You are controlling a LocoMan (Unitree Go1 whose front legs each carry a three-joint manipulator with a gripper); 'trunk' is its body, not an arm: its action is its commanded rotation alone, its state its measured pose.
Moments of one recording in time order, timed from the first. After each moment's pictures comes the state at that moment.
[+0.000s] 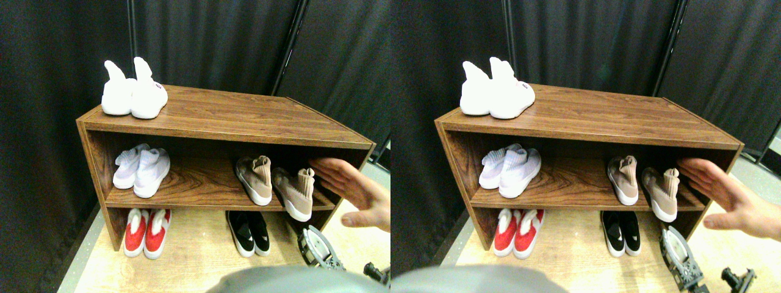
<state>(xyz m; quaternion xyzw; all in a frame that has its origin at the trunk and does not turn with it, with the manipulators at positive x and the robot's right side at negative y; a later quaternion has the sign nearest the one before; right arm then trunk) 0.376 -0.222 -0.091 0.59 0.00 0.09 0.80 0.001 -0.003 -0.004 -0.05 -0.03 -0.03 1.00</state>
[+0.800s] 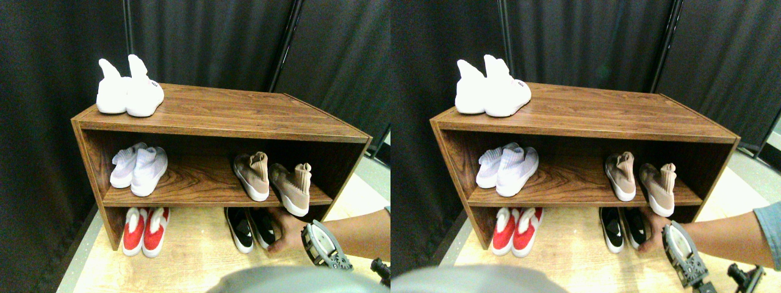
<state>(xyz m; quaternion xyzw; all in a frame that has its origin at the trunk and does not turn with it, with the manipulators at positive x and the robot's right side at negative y) 0.369 -0.223 -0.081 0.57 -0.01 0.10 0.82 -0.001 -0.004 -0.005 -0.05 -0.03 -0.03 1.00</state>
